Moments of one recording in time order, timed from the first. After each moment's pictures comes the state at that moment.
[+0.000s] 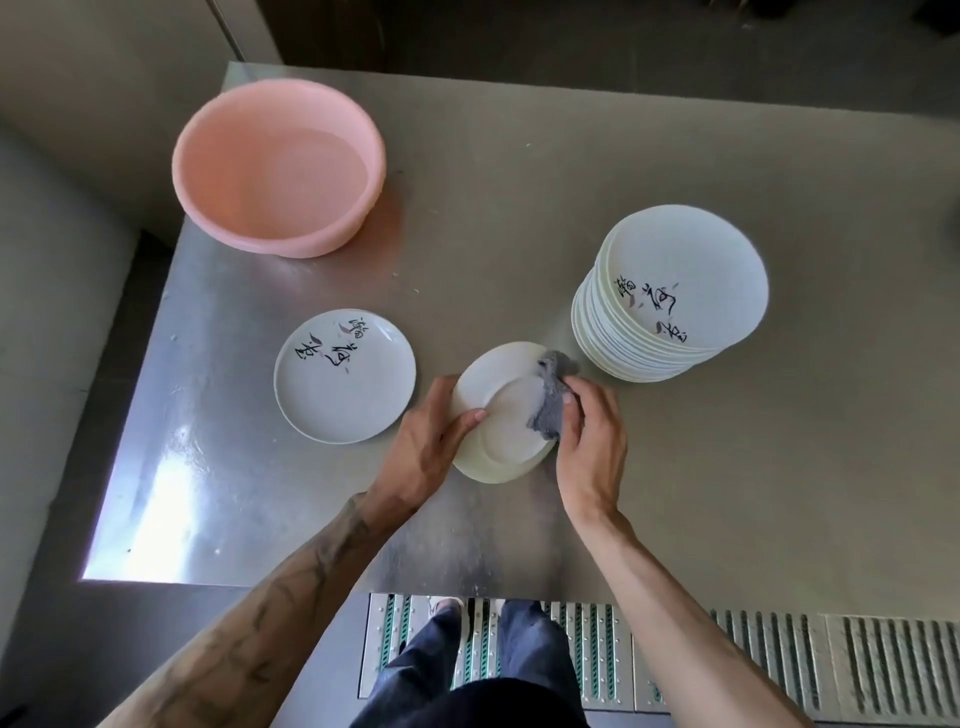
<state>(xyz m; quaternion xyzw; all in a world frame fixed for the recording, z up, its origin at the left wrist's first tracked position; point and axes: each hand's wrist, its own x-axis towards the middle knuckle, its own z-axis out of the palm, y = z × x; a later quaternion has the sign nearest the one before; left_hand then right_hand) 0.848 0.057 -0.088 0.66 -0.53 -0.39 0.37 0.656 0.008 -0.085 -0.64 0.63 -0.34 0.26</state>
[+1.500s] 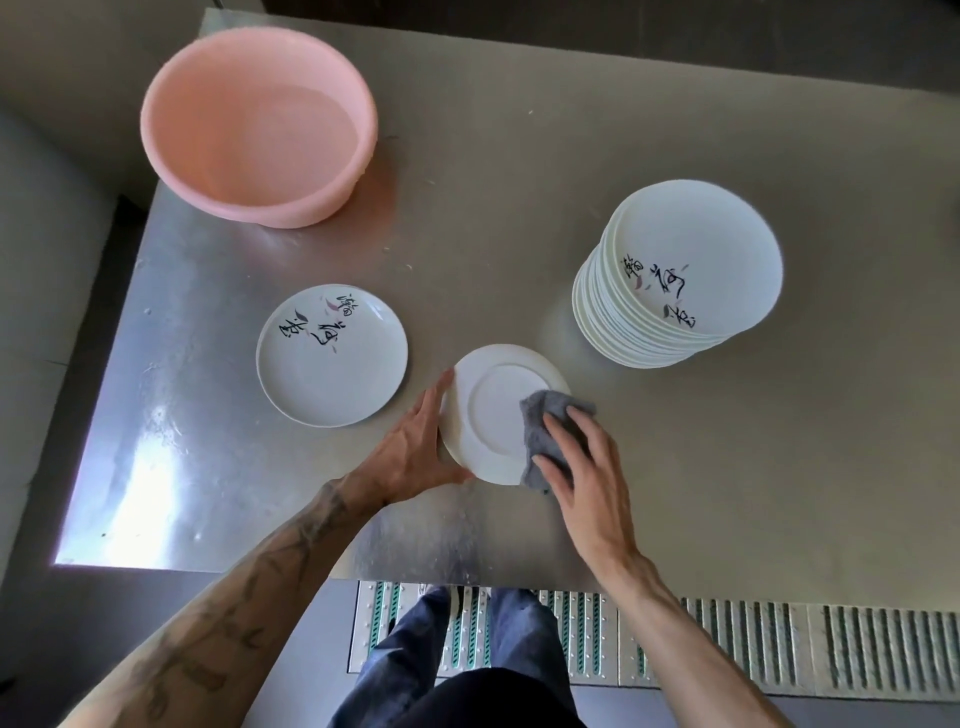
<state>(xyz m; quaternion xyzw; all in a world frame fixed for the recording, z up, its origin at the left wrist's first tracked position) 0.861 0.069 -0.132 0.66 -0.58 -0.44 0.17 0.605 0.052 -0.134 -0.79 0.56 -0.14 0.22</state>
